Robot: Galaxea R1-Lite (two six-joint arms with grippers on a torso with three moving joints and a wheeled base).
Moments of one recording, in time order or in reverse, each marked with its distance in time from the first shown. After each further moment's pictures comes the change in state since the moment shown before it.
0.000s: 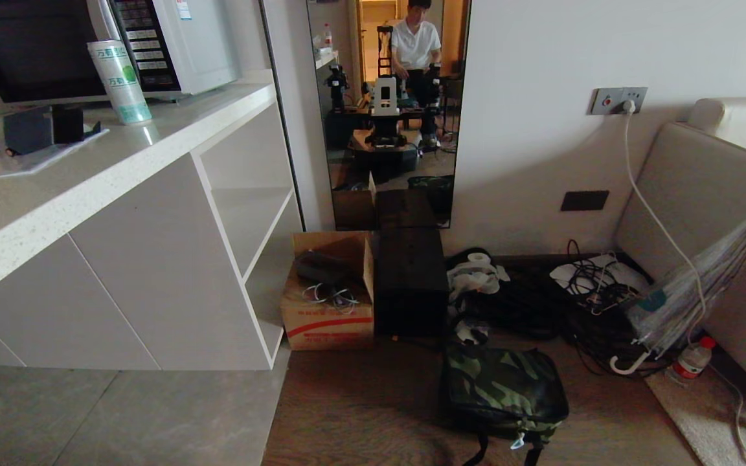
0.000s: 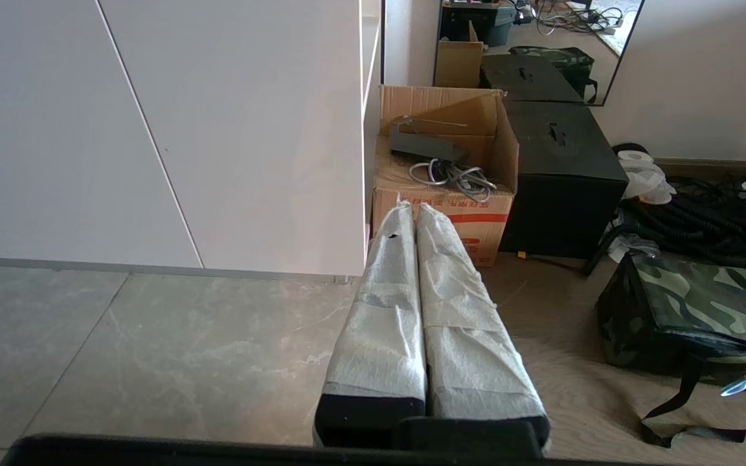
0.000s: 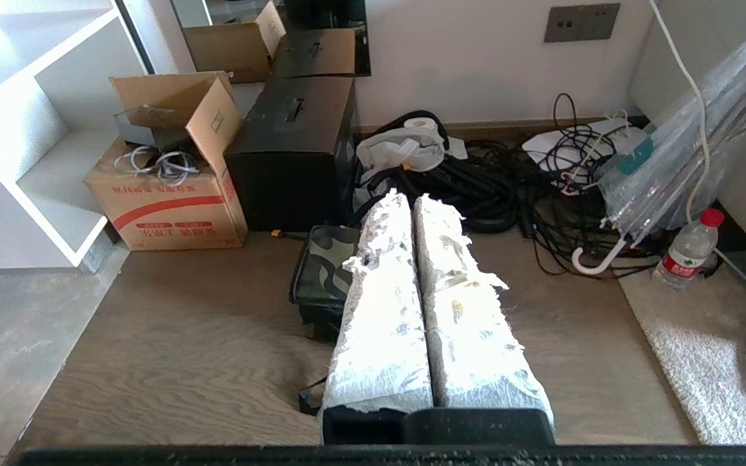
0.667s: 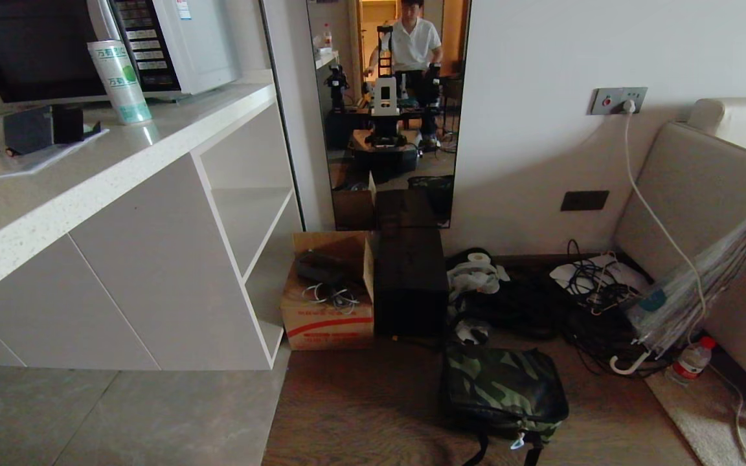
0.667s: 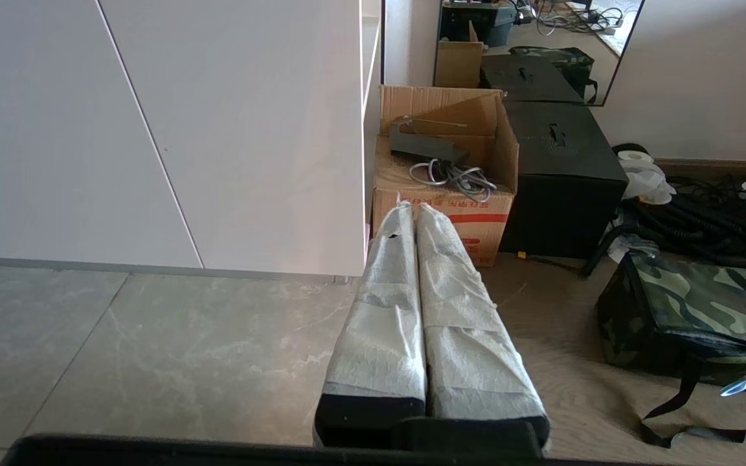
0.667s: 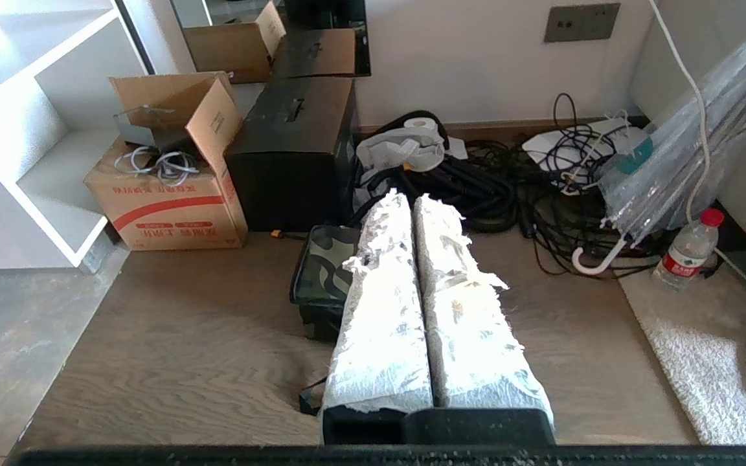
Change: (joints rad) left arm 0.000 0.000 0.000 0.000 0.000 0.000; right arm 0.000 0.000 0.000 0.000 0.000 0.000
